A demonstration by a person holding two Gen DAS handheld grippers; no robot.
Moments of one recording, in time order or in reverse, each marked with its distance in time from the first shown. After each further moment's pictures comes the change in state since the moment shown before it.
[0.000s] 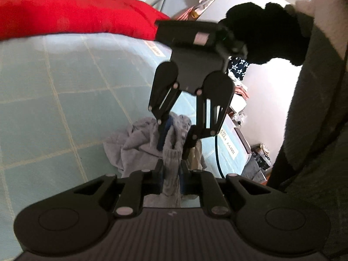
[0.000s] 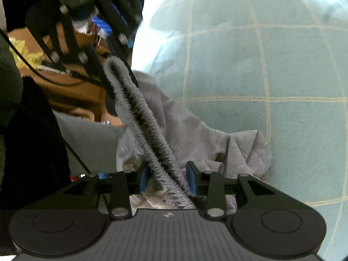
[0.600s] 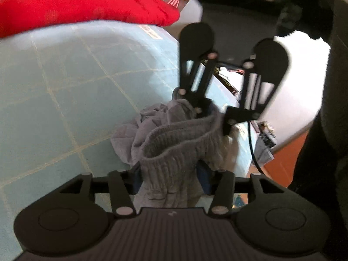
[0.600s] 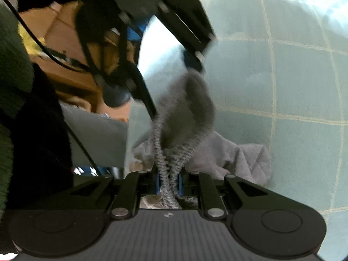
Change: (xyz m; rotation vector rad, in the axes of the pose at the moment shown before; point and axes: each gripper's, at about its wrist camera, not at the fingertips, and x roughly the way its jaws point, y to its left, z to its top) left arm 0.071 0.036 0.003 0.081 0.109 -0.050; right arm -0.019 0.030 0.011 -0.049 -0.015 -0.035
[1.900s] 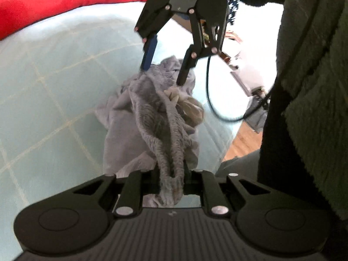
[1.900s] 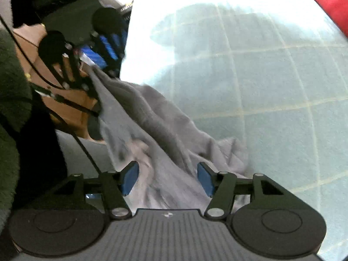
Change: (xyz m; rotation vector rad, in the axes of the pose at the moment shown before) left arm -0.025 -0.055 -0.017 0.078 0.179 0.092; right arm -0.017 0.014 -0.054 0.087 -0.132 -0.159
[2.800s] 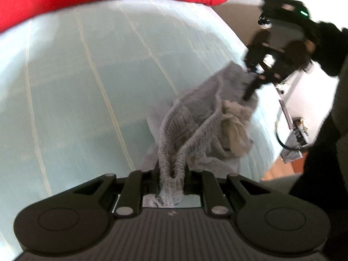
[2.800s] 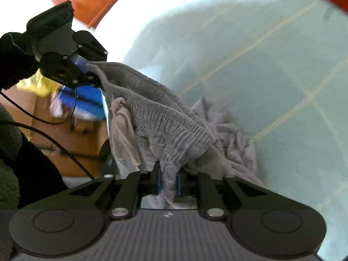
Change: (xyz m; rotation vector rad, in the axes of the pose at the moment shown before) left arm -0.008 0.055 0.035 -0.219 -0.009 0.170; right arm -0.068 -0.009 -0.108 0.448 -0.286 0.033
